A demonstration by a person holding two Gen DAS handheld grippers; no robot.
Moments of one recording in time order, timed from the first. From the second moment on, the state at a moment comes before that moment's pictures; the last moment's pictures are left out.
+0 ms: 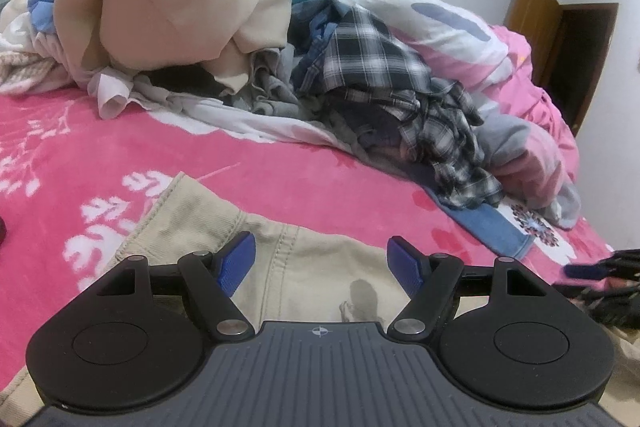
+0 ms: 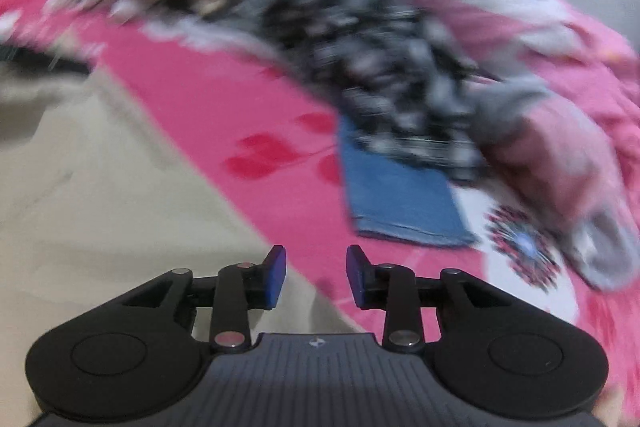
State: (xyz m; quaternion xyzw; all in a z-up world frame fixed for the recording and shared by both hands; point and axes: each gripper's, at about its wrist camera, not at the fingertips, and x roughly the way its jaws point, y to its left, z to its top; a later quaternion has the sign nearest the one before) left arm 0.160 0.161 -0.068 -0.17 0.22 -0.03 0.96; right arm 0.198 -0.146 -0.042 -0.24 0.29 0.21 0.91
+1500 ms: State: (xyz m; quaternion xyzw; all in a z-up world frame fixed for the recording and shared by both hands) left arm 0.146 0.048 -0.075 -0.11 0.27 -0.05 0.96; right arm 0.105 -0.517 -0.056 0.32 0.18 -0.05 0.93
